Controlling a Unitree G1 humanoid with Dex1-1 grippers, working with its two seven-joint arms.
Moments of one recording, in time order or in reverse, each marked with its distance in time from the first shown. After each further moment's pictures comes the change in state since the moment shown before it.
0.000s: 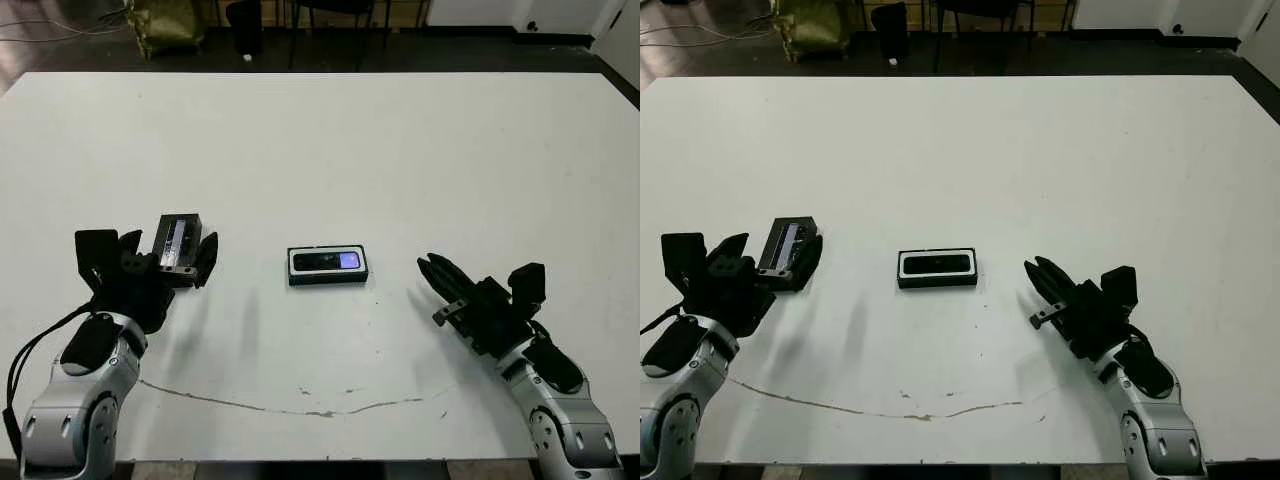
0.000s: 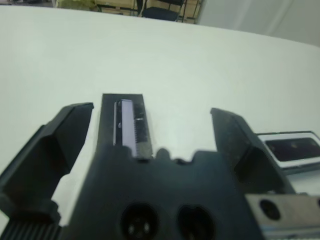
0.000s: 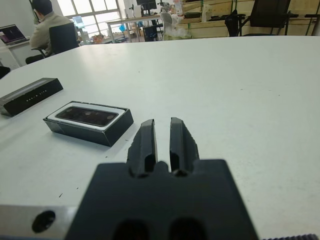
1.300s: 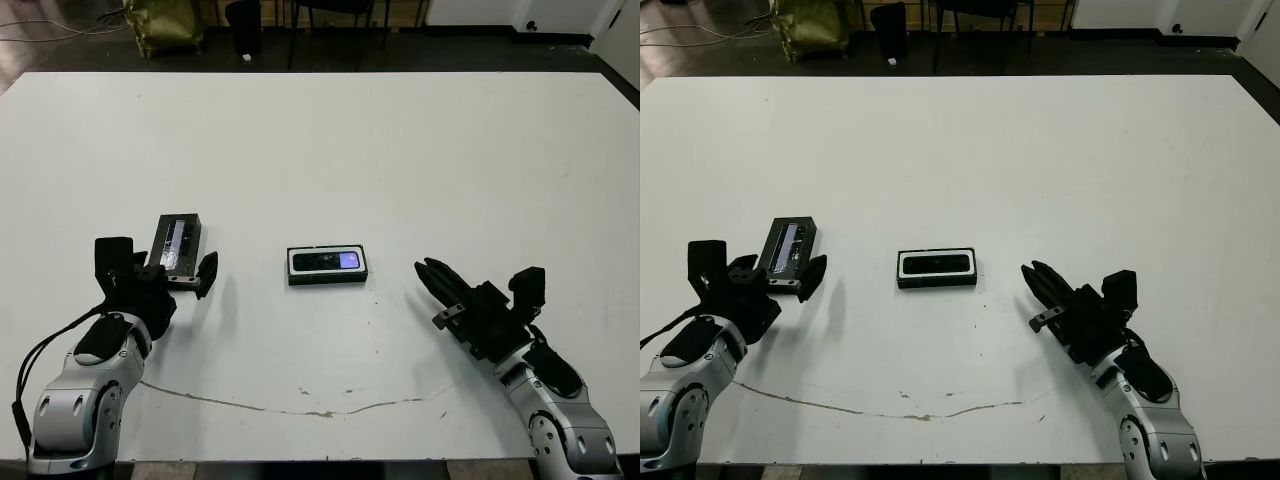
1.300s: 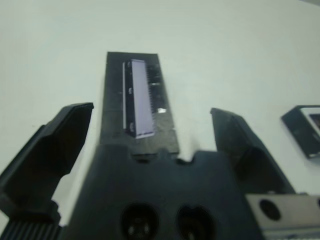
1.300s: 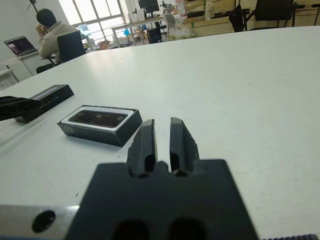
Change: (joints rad) left arm -0.010 0.032 -0.027 0.151 0.033 -0.005 -0.017; right arm 0.021 0.015 -0.007 -0.027 0.058 0.036 0.017
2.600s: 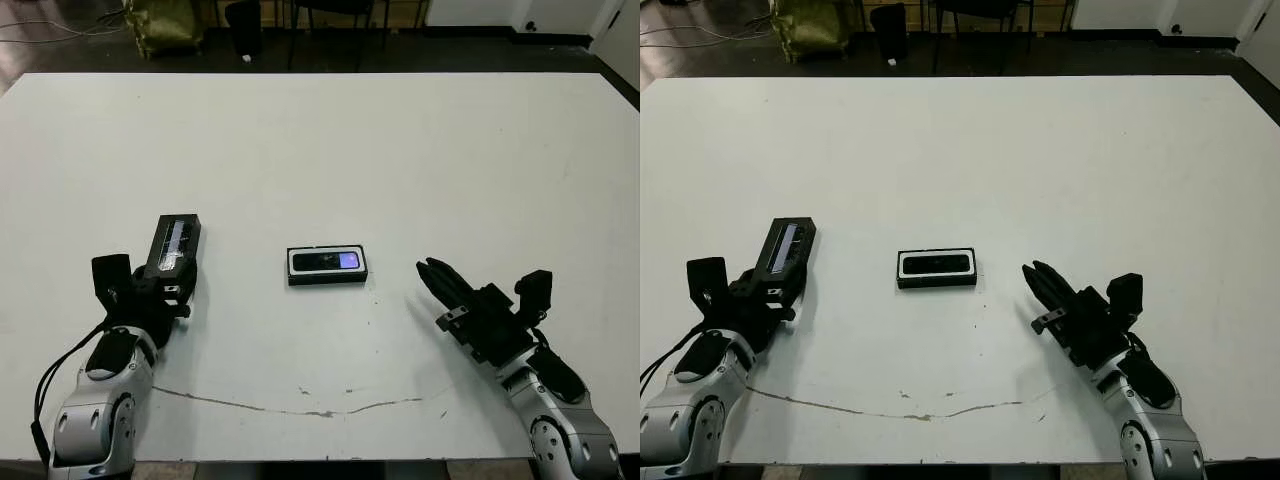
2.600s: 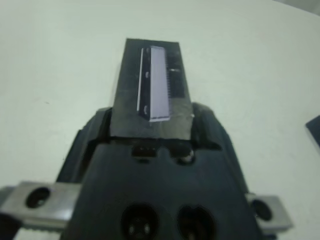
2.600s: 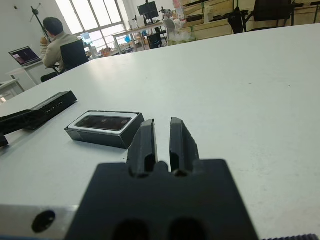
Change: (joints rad) left arm 0.046 -0.077 0.009 0.044 0.015 -0.108 0.050; right arm 0.021 0.007 -0.006 -0.023 0.035 0.002 -0.010
